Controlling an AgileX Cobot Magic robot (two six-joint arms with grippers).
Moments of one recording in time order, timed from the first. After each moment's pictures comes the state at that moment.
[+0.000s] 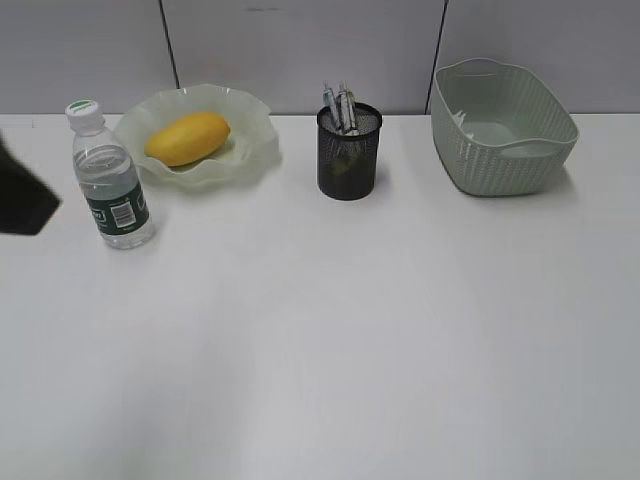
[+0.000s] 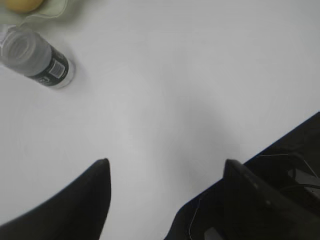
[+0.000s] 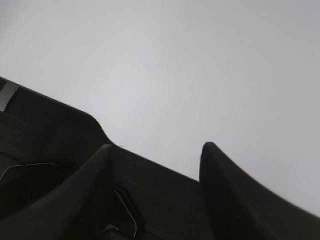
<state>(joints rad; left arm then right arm) -0.82 1.09 -1.13 0.19 1.15 -0.26 0.41 0.32 -0.54 0.03 1.10 -0.03</state>
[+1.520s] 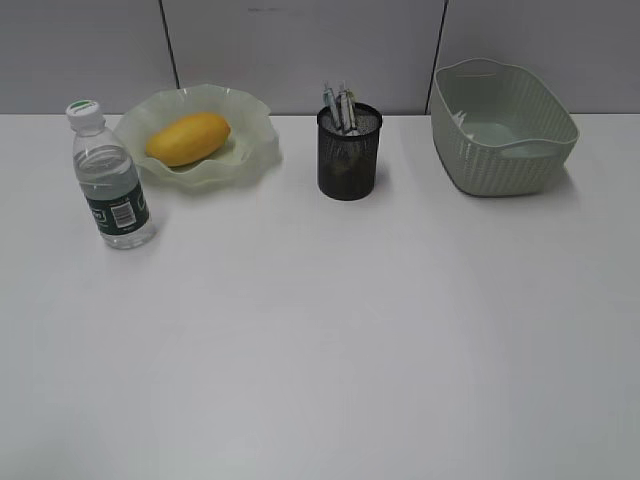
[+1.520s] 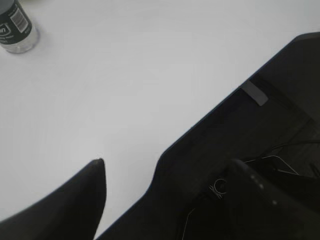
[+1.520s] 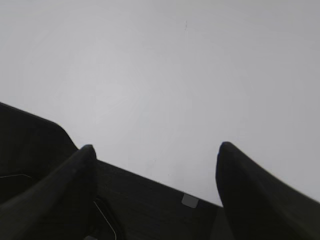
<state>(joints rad) -0.82 0.30 -0.53 0.06 1.07 -0.12 0.41 0.32 -0.50 -0.07 1.04 0.00</state>
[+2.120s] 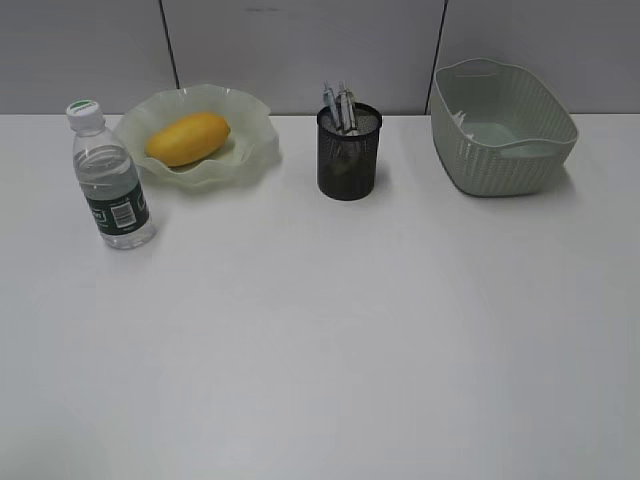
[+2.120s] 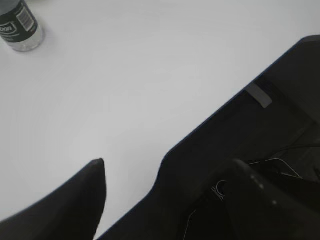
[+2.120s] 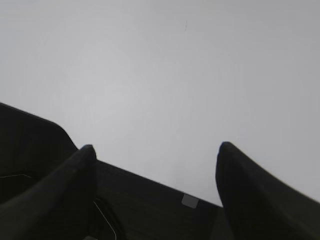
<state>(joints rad) -0.79 0.30 -0.53 0.06 1.07 -0.12 0.41 0.32 -0.50 -0.07 1.04 0.00</state>
